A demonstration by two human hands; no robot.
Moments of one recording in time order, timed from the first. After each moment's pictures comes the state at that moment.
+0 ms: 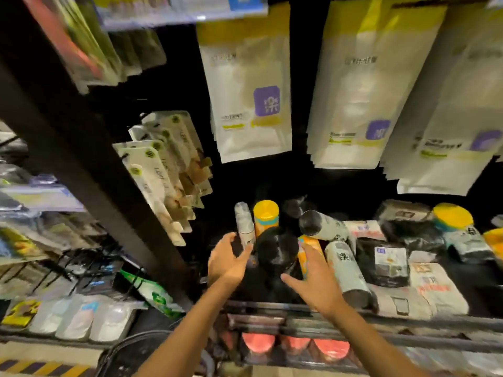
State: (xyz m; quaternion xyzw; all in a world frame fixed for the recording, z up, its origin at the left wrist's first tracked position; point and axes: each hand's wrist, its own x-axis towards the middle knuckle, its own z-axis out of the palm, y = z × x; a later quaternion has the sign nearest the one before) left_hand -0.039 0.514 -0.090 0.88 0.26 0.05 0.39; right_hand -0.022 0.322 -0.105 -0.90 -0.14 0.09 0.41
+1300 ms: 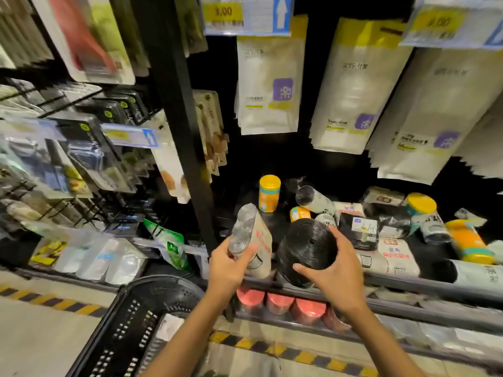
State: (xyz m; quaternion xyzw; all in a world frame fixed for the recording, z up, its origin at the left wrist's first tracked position) left_hand -0.206 0.457 -0.038 0.71 0.22 0.14 0.66; right_hand -0.156 0.259 -0.027 -0.90 -0.10 -0.05 0.43
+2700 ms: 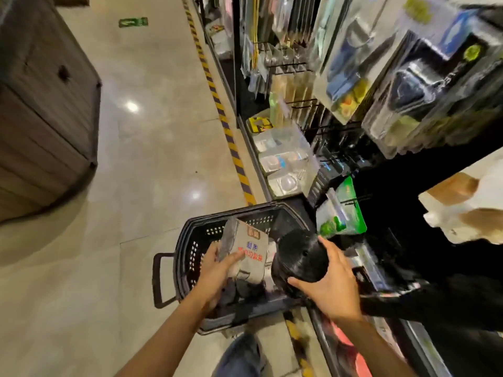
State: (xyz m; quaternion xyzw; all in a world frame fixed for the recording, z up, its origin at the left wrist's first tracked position) left_hand -0.416 0.613 -0.171 0.24 0.61 0.36 0.67; right_hand -0.202 0.561 -0.127 -0.77 -0.52 0.28 0.22
